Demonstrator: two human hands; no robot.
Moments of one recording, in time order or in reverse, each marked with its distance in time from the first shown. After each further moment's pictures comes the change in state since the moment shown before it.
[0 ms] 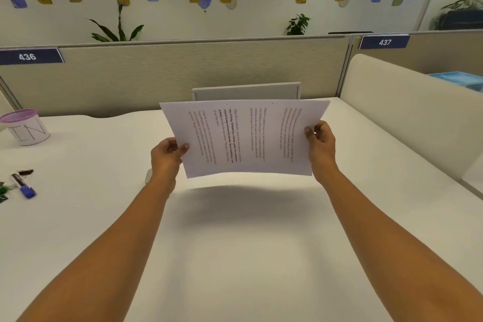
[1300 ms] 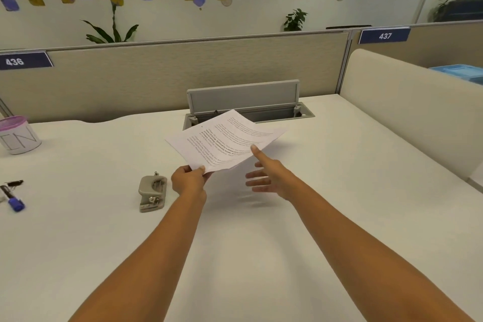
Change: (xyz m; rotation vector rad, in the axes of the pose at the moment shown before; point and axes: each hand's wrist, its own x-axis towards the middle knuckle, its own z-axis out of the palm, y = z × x) left_hand -0.010 -0.026 0.057 -0.318 0.225 -0.381; right_hand -0.025 0.021 0.059 -0.123 -0.518 0.653
